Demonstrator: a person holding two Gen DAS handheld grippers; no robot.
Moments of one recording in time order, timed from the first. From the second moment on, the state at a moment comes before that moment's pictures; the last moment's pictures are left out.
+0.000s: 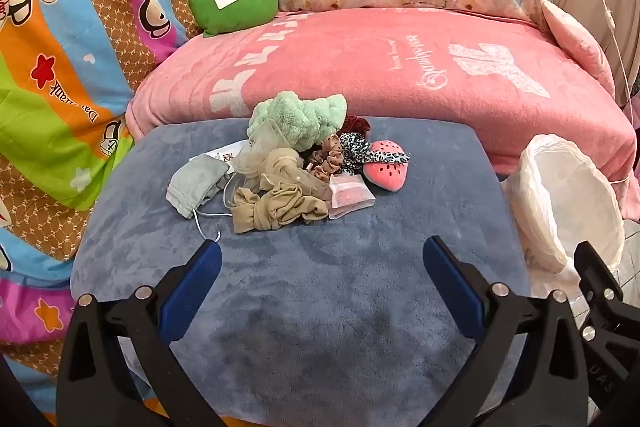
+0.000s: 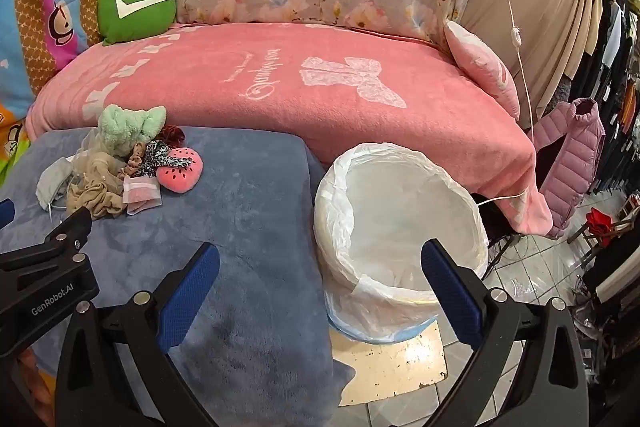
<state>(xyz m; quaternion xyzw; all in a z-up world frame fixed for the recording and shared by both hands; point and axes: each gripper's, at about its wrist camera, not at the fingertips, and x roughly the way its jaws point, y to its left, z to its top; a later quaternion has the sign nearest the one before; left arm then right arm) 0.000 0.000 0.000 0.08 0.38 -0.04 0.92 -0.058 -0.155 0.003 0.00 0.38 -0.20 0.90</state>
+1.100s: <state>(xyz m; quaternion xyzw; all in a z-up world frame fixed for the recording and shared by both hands) -0.008 -0.045 0.019 0.09 0.42 -0.08 0.90 -0.081 -0.197 0.030 0.01 0.36 -0.23 0.90</state>
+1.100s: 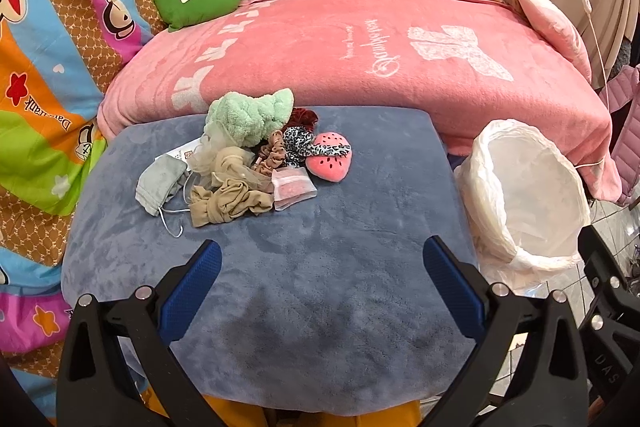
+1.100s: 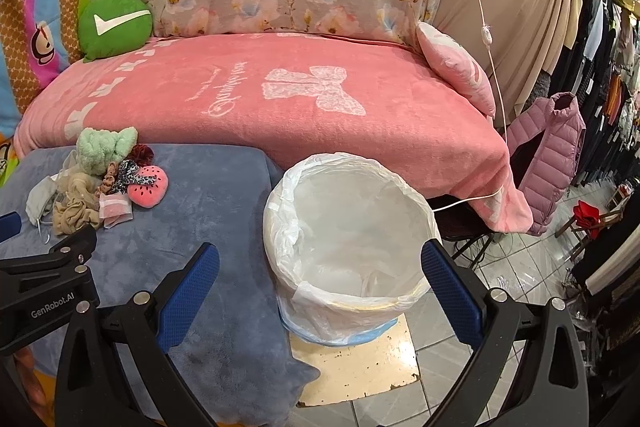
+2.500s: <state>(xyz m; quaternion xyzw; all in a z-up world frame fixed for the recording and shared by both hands) -0.015 -0.045 0.028 0.08 0.42 -0.08 0.90 -0.082 -0.193 0.033 0.01 0.36 -0.23 0.90</state>
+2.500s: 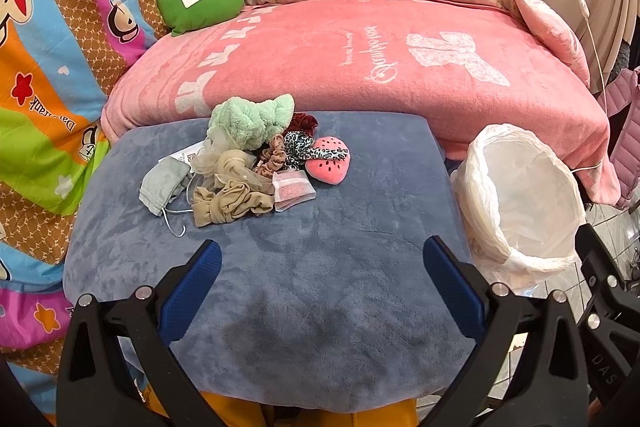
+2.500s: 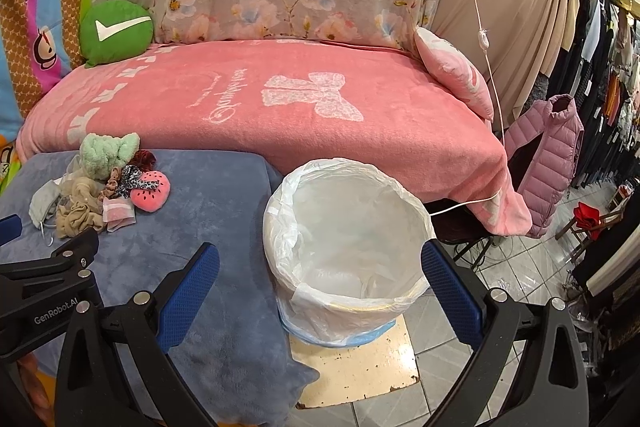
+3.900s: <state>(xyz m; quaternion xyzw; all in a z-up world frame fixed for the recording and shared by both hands) -0.012 -0.049 0.033 0.09 0.40 -0.09 0.91 -0.083 -0.197 0.037 0.01 0.35 -0.23 0.91</state>
